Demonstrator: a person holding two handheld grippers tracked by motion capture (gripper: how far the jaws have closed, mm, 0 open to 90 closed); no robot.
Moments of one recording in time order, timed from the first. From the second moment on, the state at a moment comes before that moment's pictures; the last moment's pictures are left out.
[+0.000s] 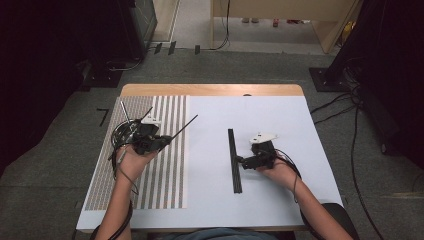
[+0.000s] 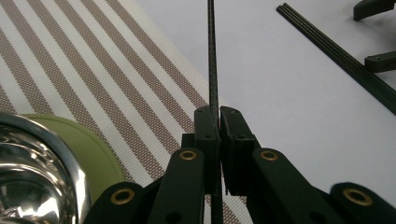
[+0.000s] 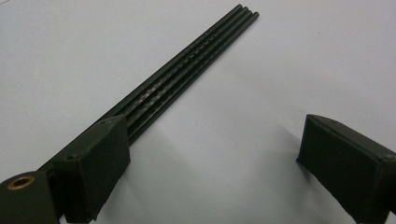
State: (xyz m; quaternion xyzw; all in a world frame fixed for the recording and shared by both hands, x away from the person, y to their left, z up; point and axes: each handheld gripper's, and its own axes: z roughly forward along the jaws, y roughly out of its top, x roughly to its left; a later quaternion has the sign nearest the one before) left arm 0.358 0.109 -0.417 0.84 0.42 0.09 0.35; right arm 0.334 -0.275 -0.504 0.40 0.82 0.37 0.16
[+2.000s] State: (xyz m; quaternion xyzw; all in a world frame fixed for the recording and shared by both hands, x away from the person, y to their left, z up) left arm 0.357 0.177 -0.418 0.81 0.46 0.14 0.33; right arm 0.333 -0.274 -0.504 0.40 0.82 0.37 0.16
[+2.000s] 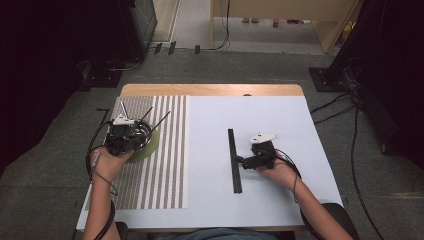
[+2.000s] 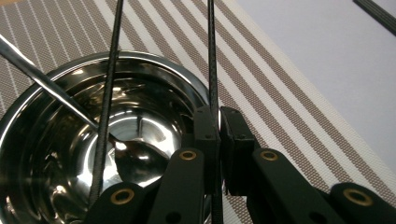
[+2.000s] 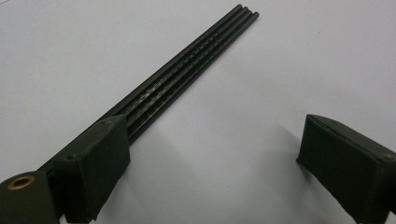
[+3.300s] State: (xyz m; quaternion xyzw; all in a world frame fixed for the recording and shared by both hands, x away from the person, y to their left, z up) left arm 0.362 0.195 -0.428 0.81 0.48 0.16 0.31; right arm 0.333 -0.274 -0.504 0.40 0.82 0.37 0.16
